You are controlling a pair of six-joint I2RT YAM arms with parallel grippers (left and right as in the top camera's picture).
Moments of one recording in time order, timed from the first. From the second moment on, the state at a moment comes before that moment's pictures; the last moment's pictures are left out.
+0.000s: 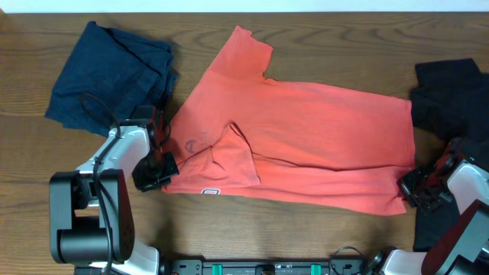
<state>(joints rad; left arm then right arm) 0.03 1.72 0.90 -0.97 -0.01 -0.39 -0.57 1.53 0.72 -0.80 -0.08 0.49</state>
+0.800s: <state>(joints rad) 0.17 1.71 0.88 -1.21 0.08 -0.40 -0.57 1.48 0.88 -0.98 0.02 0.44</state>
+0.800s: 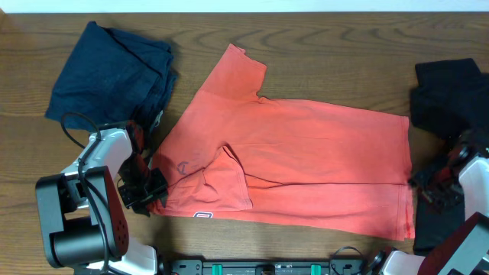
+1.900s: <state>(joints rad) -0.14 1.94 1.45 -0.60 0.30 -0.01 -0.57 1.41 1.15 -0.90 -0.49 0.28</state>
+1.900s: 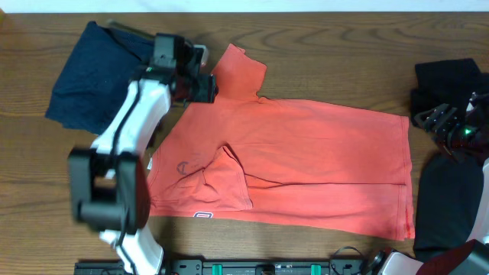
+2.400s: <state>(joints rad) -0.14 2.25 1.67 -0.21 0.30 0.12 -0.57 1.41 1.15 -0.89 -0.49 0.28</state>
